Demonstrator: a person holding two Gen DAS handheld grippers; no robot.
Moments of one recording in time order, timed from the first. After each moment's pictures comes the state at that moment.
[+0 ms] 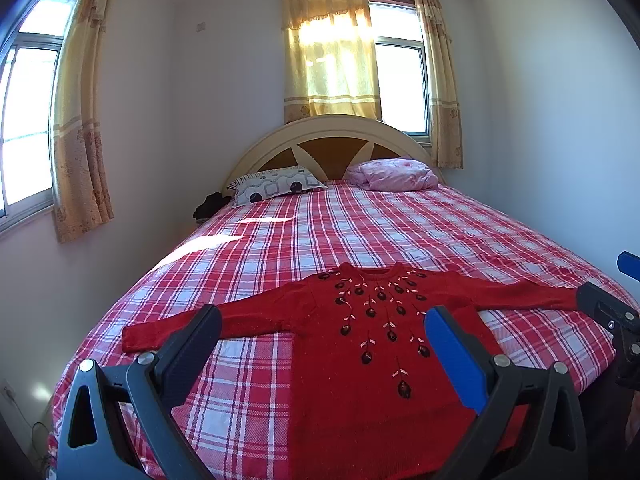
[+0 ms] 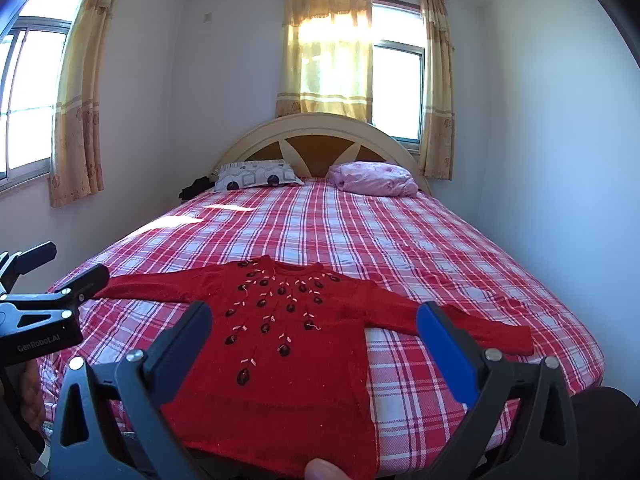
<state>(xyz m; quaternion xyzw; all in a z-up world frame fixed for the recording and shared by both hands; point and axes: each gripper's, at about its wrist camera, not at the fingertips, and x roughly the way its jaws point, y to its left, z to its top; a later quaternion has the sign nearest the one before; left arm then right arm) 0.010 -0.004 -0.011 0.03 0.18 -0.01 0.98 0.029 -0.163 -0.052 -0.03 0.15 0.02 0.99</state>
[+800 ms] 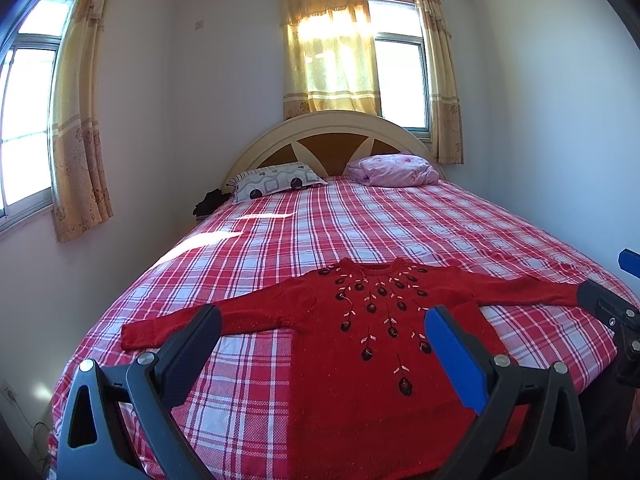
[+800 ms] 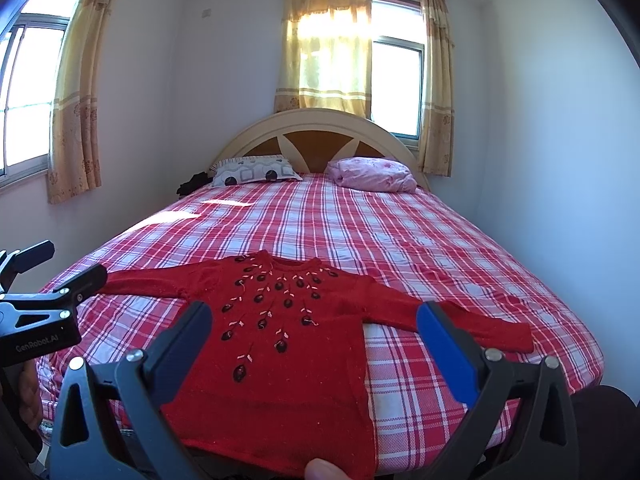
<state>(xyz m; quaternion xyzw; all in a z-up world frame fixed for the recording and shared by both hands) 0.012 -0.005 -0.017 0.03 0.19 -0.01 0.98 0.032 -0.165 -0.054 -0.03 0.16 0.01 0.99</state>
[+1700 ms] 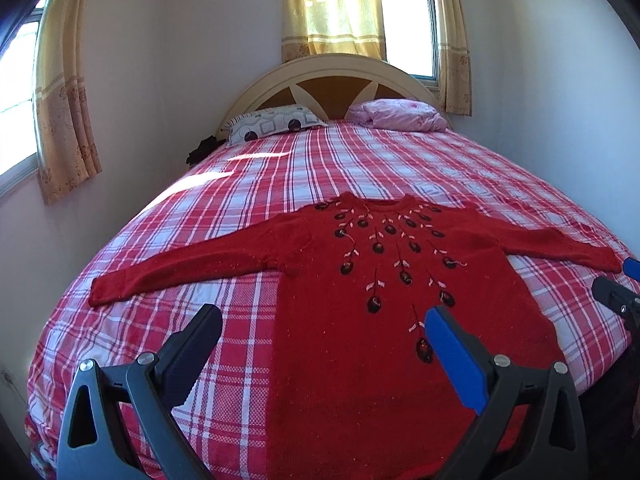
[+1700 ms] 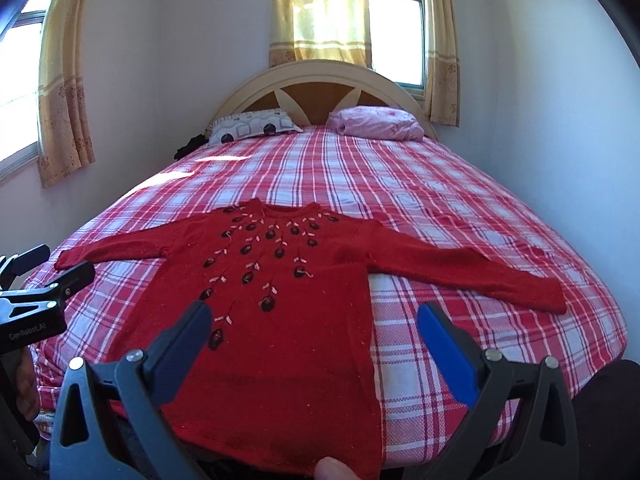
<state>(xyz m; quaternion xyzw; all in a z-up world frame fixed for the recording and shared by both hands) 0.083 -0.010 -0.106 0.03 0.29 0.00 0.96 0.092 -0.198 -0.120 -0.01 0.25 0.03 0.97</state>
